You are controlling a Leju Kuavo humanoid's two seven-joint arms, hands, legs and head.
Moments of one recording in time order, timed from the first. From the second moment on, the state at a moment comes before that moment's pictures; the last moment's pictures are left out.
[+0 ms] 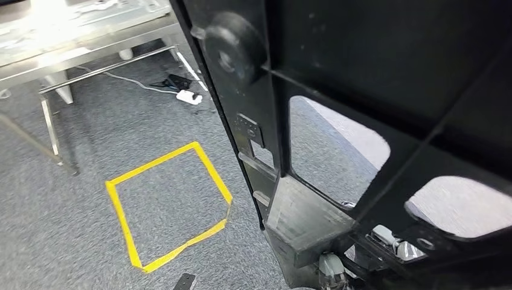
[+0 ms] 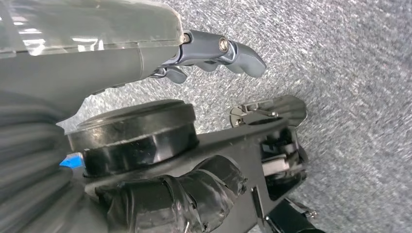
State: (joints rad) left arm -0.11 0.00 -0.99 -0.22 0.85 0.56 -0.16; right arm -0.11 -0.35 0.68 -2.23 0.33 -0.36 -0.11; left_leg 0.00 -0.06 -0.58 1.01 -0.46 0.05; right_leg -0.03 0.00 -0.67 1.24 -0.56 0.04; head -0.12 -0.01
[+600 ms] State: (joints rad) left arm -0.11 0.02 -0.99 -0.22 0.85 0.68 -0.23; right arm -0.12 -0.35 0.68 -2.23 0.35 -0.36 -0.08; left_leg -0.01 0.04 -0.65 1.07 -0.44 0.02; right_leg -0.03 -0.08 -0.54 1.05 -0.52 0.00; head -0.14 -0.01
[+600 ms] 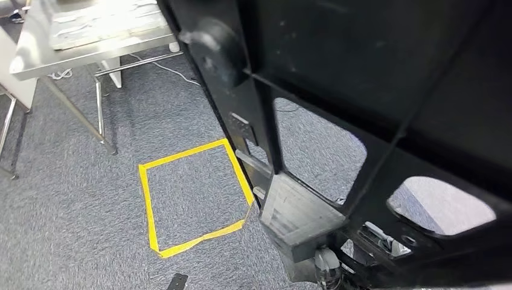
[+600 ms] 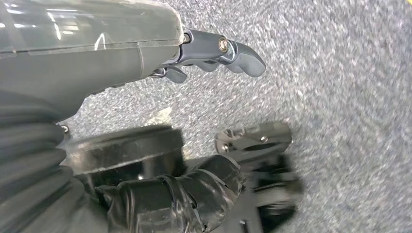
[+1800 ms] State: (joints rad) left arm -0.12 0.01 -0.99 -0.19 0.77 0.70 -0.34; right arm -0.15 -0.35 0.68 -2.23 0.37 -0.32 -0.03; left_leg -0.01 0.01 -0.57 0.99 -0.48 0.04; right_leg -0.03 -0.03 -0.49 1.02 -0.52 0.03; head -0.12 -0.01
